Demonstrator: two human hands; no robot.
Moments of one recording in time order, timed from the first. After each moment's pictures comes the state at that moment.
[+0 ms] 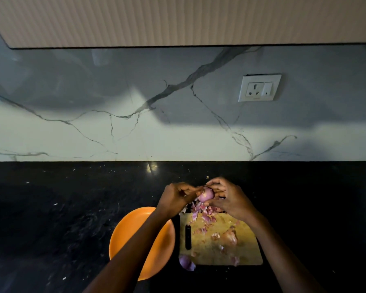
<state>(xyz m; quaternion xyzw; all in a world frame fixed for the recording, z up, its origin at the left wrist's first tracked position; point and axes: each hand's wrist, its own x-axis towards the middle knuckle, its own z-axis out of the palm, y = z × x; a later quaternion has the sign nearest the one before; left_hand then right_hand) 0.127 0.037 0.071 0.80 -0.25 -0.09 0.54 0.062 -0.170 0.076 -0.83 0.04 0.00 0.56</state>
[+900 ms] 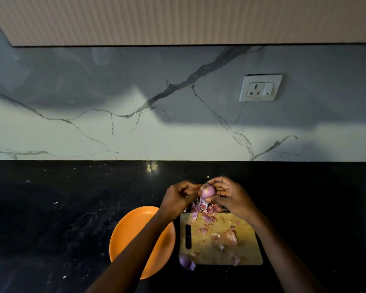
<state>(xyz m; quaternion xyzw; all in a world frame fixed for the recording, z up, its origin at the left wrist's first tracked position) 0.121 0.033 0.065 0.76 -0.19 -0.12 0.61 0.060 -0.169 0.079 -0.78 0.05 -0.01 0.63</state>
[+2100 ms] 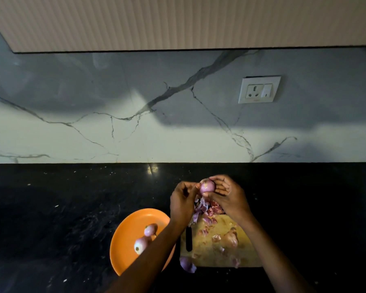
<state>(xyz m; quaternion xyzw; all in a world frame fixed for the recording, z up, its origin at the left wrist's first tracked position) 0.102 0.004 0.062 0.73 -0.07 -0.03 0.68 0.059 -0.150 0.081 -0.76 0.09 -0.11 0.63</state>
